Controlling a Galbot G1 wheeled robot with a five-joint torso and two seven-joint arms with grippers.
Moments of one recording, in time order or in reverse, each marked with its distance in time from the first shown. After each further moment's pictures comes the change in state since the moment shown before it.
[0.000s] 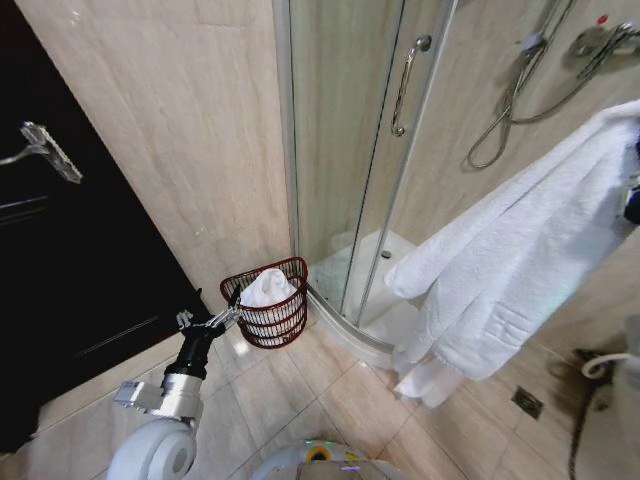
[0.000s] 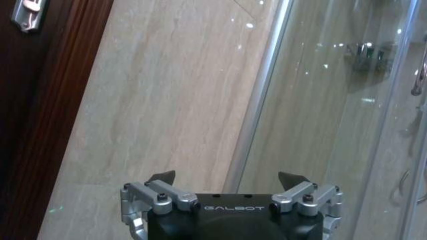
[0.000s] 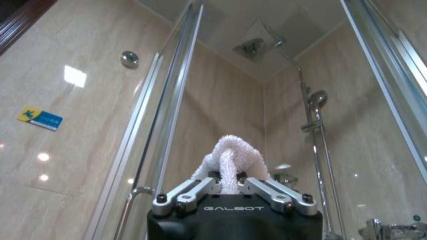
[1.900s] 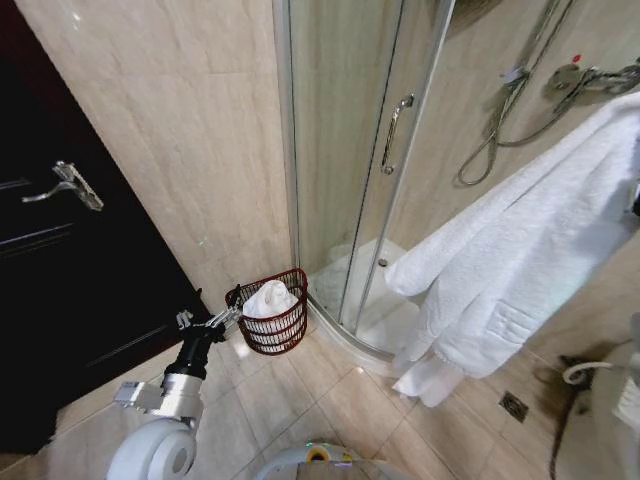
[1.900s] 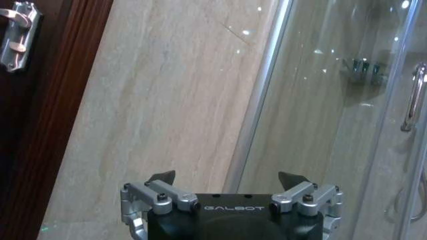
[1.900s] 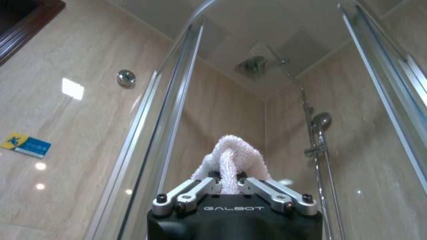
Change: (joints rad) left arm 0.000 0.000 0.000 0.000 0.000 0.000 0.000; right arm 0.003 -0.025 0.024 0.000 0.012 0.019 0.011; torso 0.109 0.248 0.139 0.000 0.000
